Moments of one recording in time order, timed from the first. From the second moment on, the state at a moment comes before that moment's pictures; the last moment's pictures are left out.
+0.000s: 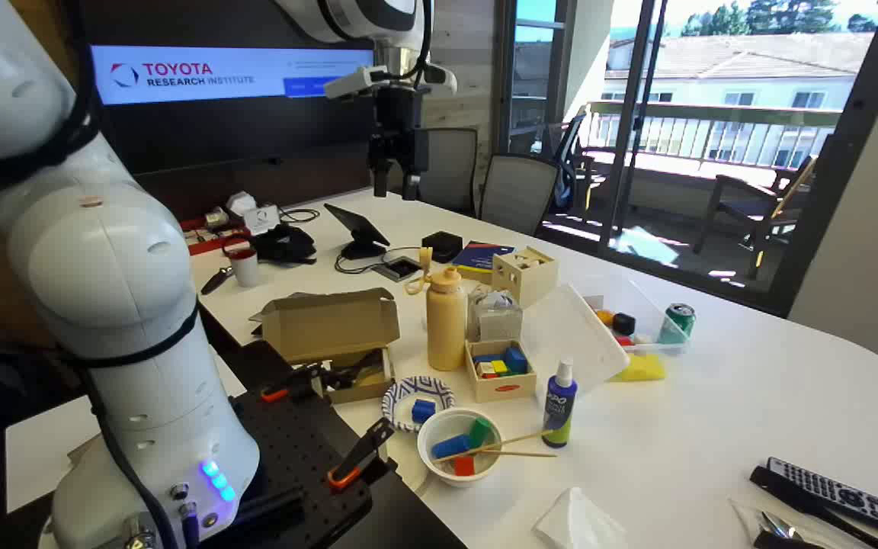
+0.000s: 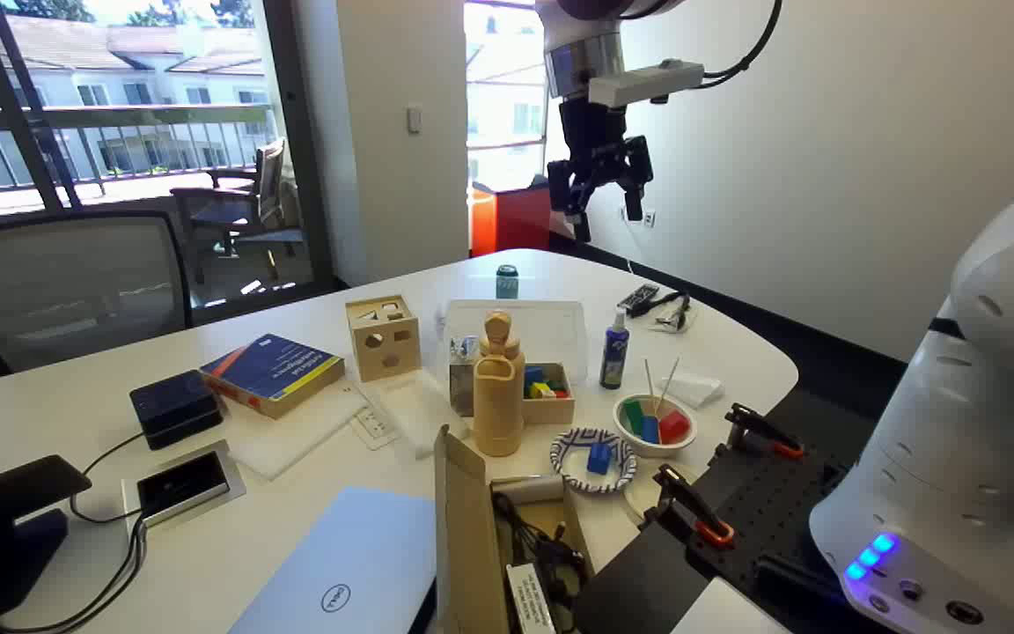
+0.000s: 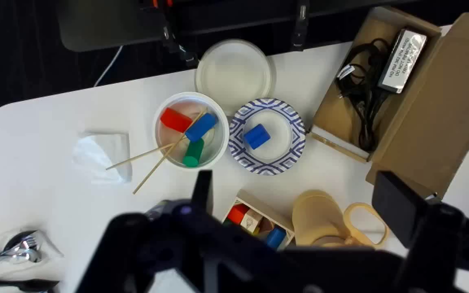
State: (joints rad) arm 0.00 -0.28 0.15 -2.34 -0.04 1.80 0.28
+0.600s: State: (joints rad) arm -0.05 -0.17 -0.02 -2.34 -0.06 2.01 0.13
